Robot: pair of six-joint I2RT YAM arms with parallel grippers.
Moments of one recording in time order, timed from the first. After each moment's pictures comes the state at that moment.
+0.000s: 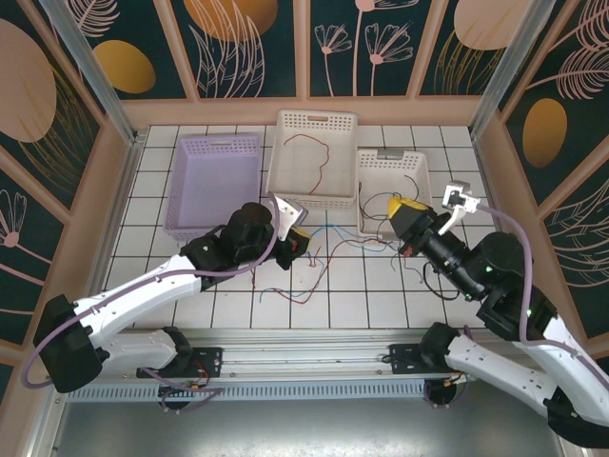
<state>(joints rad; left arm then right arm) -0.87 1.20 0.90 -0.23 0.18 -0.27 0.88 0.58 1.03 -0.38 0.17 0.58</state>
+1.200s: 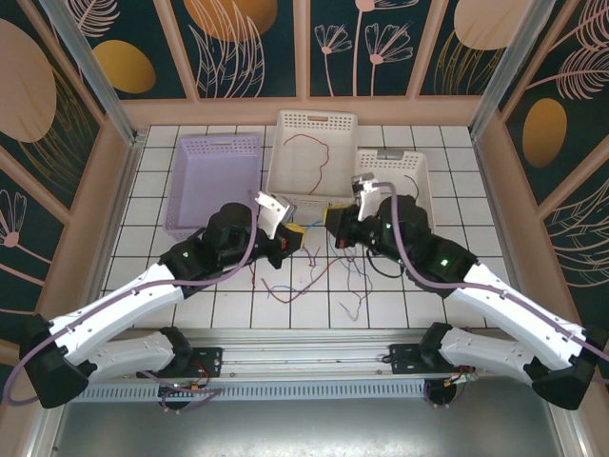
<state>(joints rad) -0.87 1.07 0.91 -0.24 0.17 -0.28 0.91 0.95 0.97 -0.33 0.03 0.55</state>
